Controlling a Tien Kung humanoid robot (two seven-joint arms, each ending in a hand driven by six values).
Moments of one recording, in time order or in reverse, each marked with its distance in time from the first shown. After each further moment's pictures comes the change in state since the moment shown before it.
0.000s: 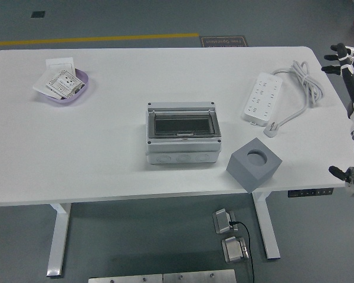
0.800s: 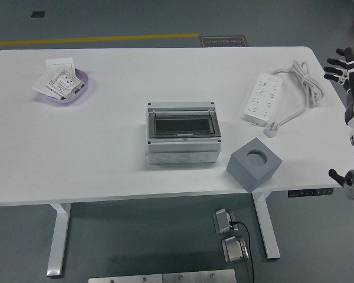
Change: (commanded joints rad) left arm -0.003 0.017 0.023 -0.002 -0.031 0.000 0.000; right arm -0.012 0.010 0.001 -0.010 0.124 0.024 0.024
